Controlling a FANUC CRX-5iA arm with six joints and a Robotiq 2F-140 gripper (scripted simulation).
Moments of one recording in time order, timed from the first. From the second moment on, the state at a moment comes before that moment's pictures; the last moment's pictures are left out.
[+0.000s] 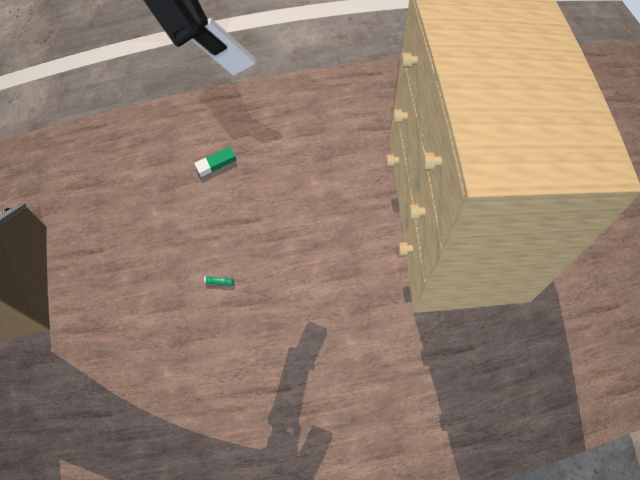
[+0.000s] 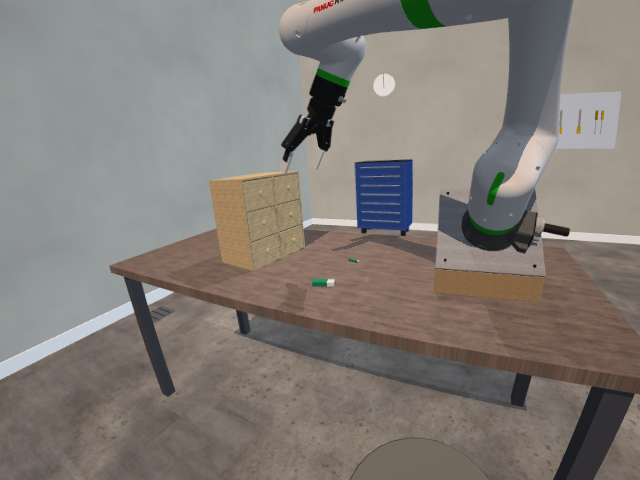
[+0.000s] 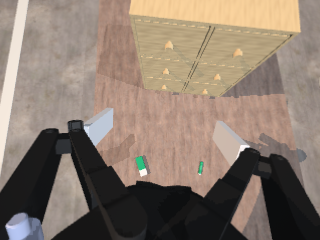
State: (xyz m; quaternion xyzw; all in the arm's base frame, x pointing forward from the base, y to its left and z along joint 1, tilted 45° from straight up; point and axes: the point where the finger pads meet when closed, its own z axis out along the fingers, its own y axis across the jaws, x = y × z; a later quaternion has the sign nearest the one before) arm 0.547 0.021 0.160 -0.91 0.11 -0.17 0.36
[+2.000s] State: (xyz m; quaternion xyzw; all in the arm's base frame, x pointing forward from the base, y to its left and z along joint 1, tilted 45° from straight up) arm 0.595 0.065 0.114 -0.80 0.22 -0.46 0.31
